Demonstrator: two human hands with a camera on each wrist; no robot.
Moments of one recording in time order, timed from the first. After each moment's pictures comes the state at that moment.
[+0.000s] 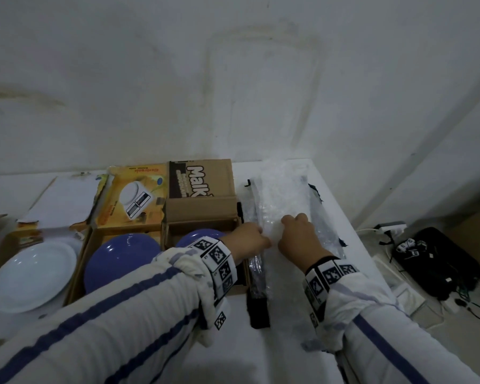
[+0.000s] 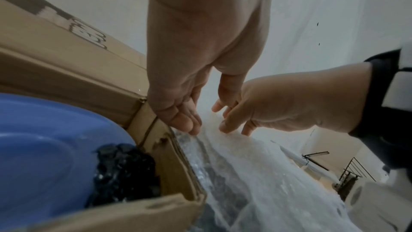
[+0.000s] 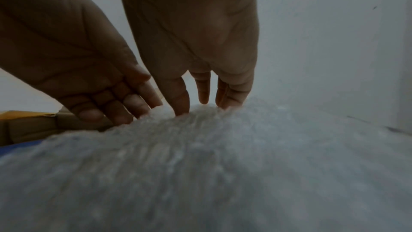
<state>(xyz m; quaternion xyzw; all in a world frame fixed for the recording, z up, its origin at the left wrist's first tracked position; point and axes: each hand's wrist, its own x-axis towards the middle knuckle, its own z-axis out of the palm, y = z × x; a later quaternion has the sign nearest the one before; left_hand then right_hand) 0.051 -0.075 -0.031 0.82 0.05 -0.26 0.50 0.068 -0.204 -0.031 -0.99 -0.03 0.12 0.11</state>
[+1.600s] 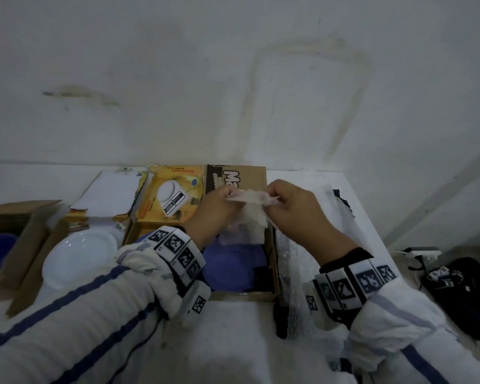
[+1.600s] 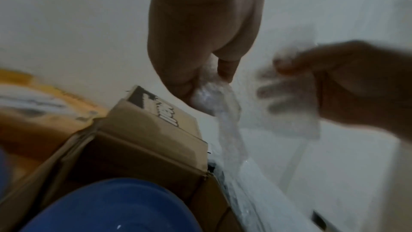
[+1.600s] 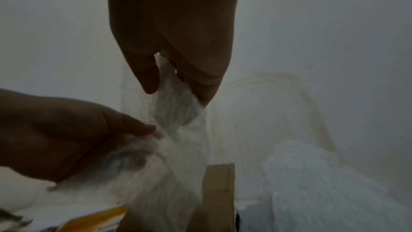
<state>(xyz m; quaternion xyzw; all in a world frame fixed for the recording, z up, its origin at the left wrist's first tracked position) 0.038 0.036 0.003 0.77 0.12 0.03 0.63 0.051 -0.125 0.056 -0.89 -0.25 0.00 0.37</state>
